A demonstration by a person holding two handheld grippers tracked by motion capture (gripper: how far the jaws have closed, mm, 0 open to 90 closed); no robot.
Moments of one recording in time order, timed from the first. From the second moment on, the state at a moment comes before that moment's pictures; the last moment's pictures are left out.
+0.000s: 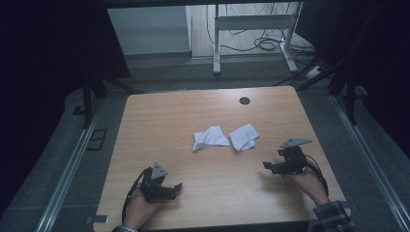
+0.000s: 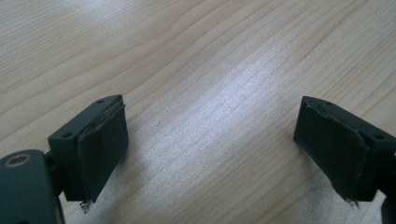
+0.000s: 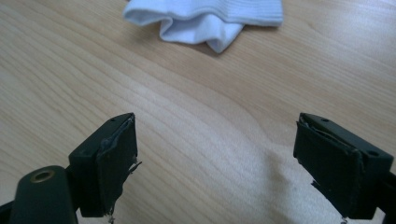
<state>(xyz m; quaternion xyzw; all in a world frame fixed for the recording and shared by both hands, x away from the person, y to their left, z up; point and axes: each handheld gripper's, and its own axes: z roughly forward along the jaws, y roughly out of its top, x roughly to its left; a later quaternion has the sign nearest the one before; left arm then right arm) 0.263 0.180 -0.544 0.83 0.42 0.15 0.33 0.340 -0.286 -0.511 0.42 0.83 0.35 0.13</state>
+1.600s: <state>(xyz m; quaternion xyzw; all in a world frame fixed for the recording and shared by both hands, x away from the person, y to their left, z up) 0.264 0.180 -0.544 0.83 0.42 0.15 0.33 0.433 -0.253 -0.508 0.46 0.80 0.35 0.15</state>
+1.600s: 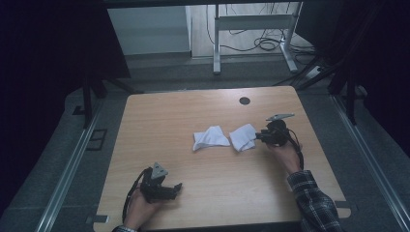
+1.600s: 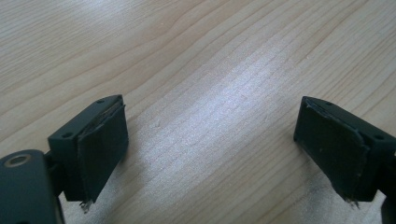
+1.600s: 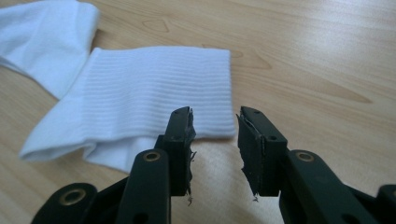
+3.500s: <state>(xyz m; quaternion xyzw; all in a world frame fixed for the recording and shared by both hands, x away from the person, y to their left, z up) 0.264 0.180 -0.544 0.83 0.42 0.15 0.33 0.404 -0.212 -0.431 0.39 0.82 0.40 0.11</state>
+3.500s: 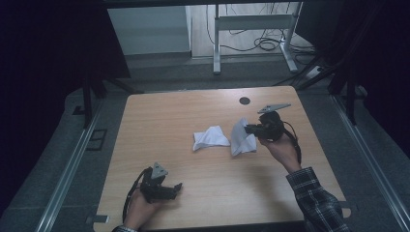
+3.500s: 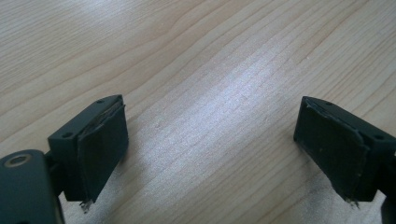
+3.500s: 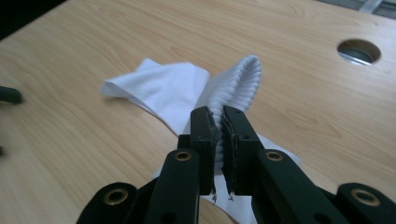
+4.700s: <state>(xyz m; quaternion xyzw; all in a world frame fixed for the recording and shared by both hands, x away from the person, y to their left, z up) 0.264 0.180 -0.544 0.83 0.42 0.15 0.33 0.383 -0.277 -0.415 0.43 0.79 0.43 0.13</state>
